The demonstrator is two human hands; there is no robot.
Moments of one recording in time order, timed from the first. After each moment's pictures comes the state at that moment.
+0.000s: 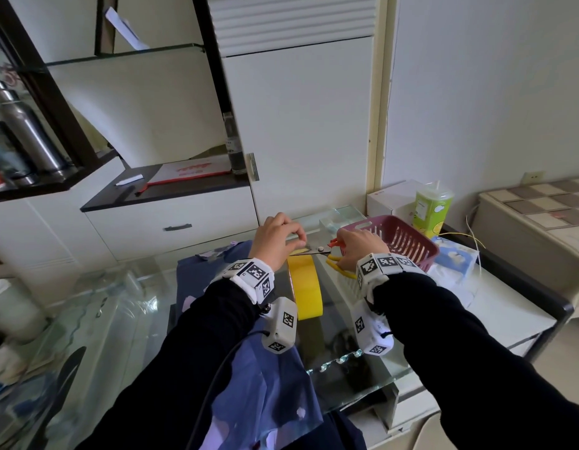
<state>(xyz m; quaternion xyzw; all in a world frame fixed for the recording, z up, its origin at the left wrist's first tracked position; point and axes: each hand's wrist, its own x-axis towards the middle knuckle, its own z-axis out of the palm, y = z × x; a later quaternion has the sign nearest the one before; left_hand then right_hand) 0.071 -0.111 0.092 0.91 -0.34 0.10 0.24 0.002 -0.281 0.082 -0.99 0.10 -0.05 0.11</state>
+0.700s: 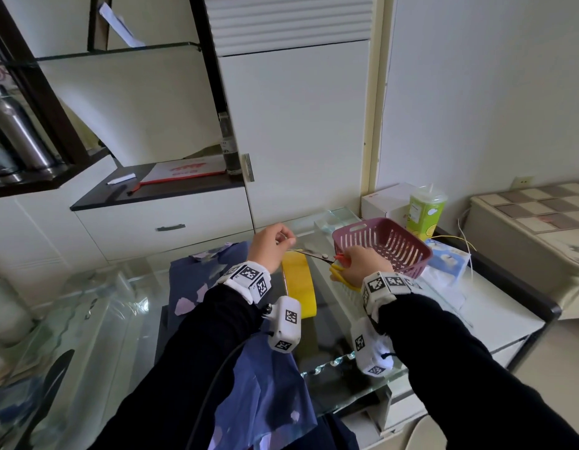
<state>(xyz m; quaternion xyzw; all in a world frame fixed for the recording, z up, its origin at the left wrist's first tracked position) 0.073 -0.100 0.077 0.89 -0.21 0.04 0.39 -0.016 -0.266 0.062 -0.97 0.18 -0.02 0.19</state>
